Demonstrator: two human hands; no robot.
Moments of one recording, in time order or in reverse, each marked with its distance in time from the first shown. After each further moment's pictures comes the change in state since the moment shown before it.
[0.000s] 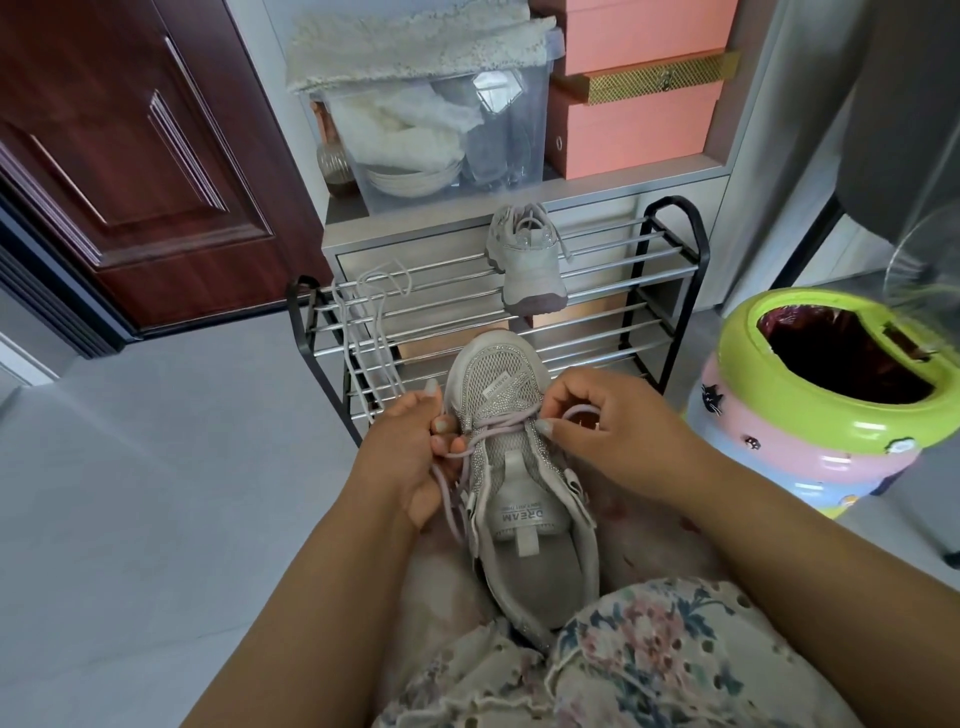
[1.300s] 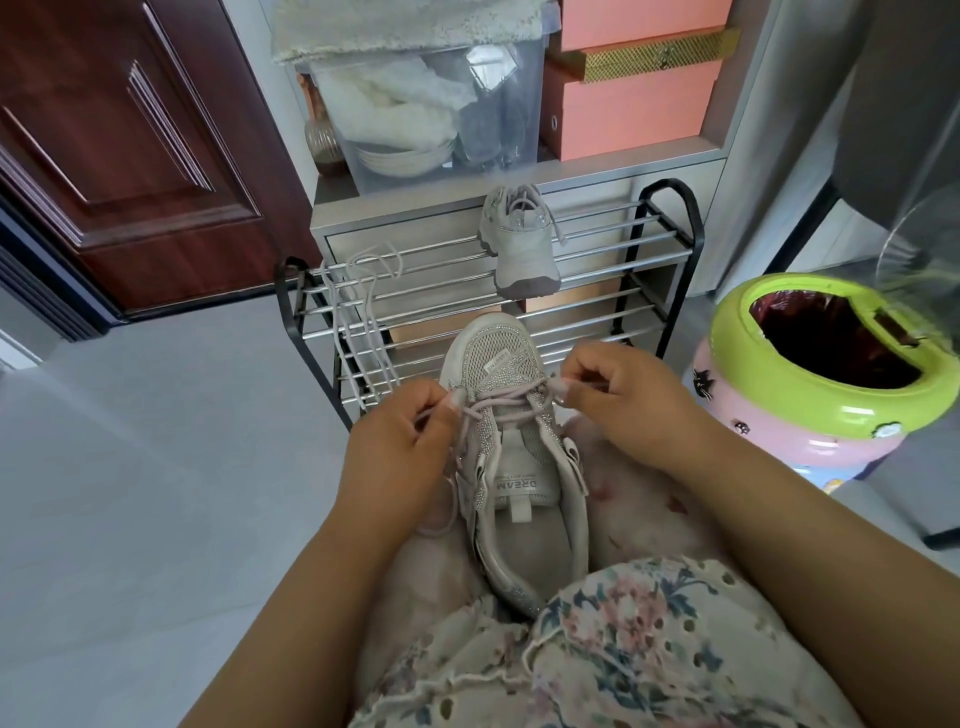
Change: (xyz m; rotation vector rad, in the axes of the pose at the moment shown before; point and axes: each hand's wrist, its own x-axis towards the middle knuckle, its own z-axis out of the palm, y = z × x) left_hand -0.023 -0.009 -0.021 1.168 0.025 0.707; right_hand 0.005 0.014 -0.009 -0.067 0.066 0.053
